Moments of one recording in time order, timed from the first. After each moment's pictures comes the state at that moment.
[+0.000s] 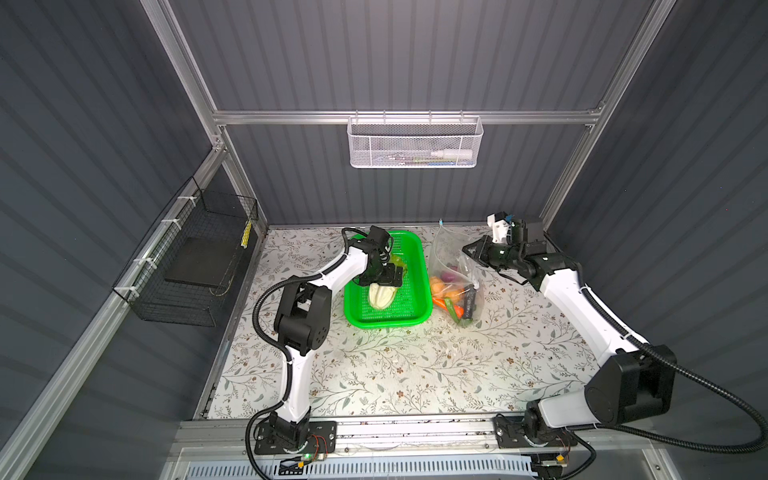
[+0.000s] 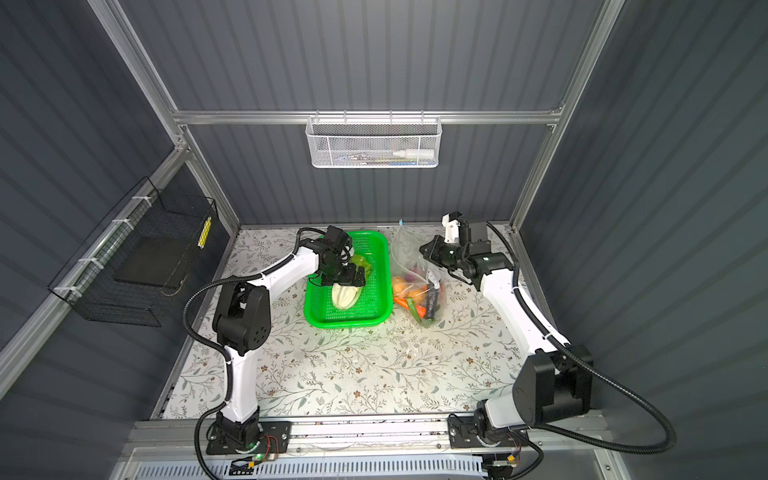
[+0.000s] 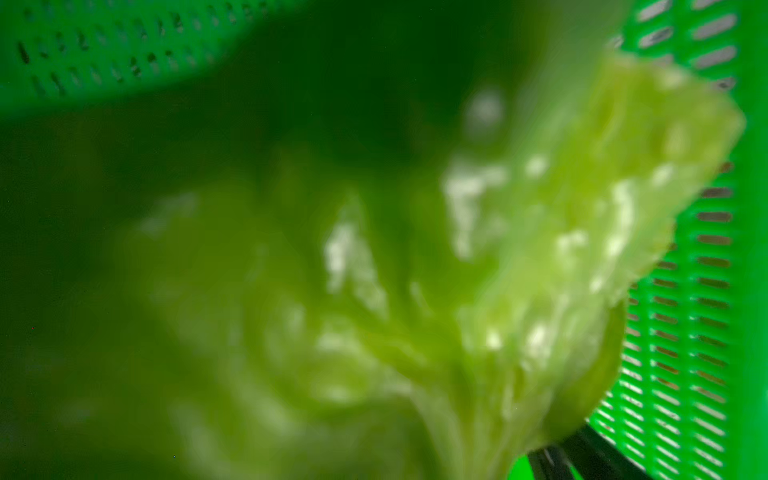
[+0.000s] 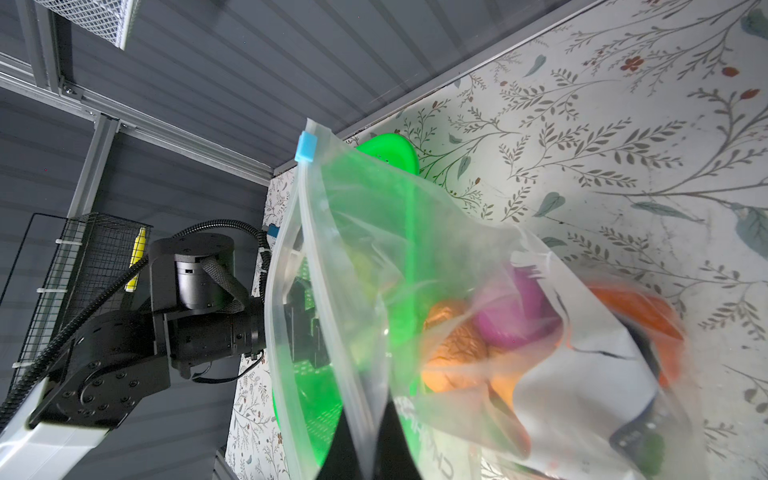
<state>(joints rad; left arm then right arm) -0.48 2.11 1.74 -0.84 0.17 -0.26 0.20 1.44 1.28 -0.43 -0.46 0.61</state>
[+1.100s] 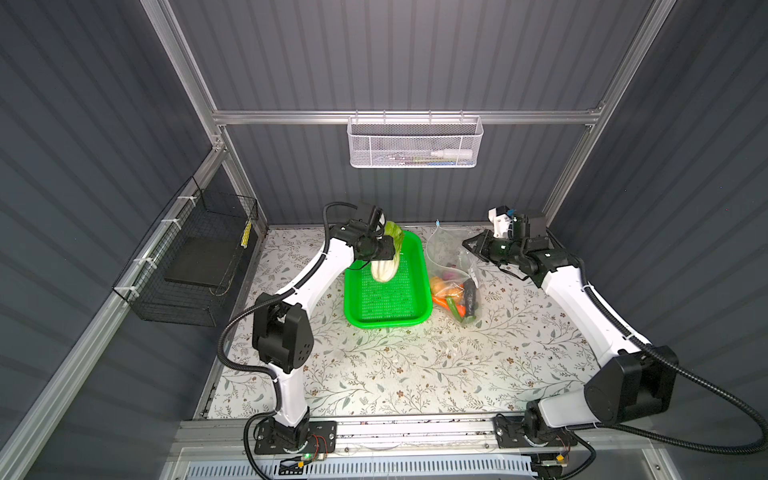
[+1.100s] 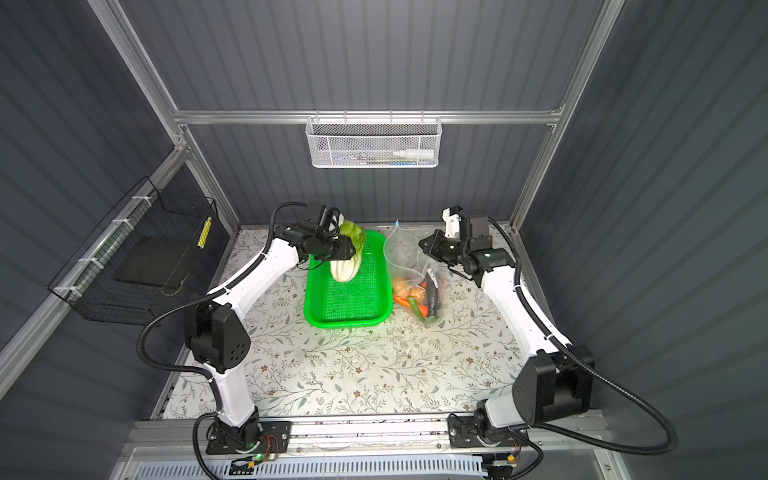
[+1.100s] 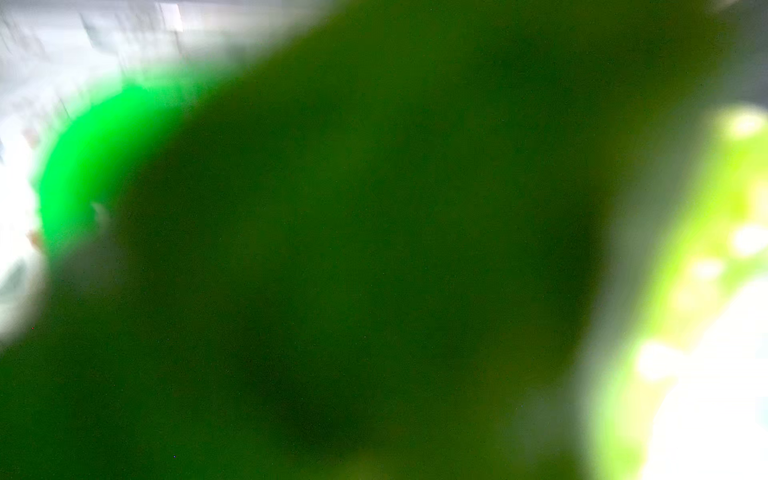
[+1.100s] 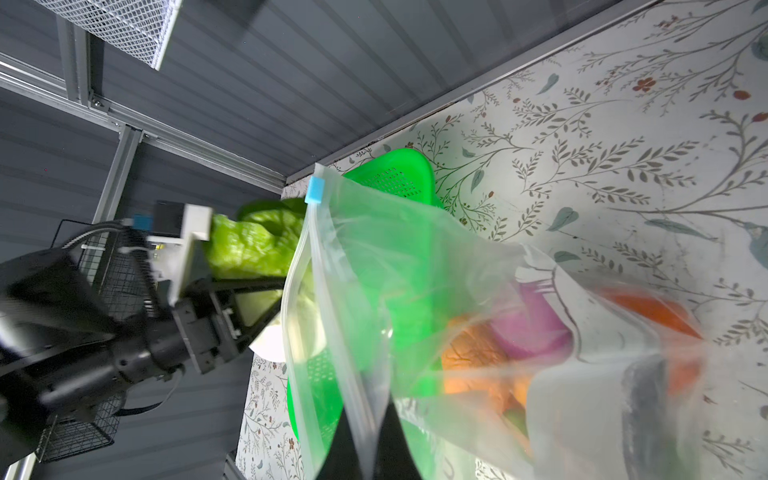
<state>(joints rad) -0.48 1.89 1.85 -0.76 0.13 -0.37 0.20 1.45 1.33 -0.44 -0.47 0.64</state>
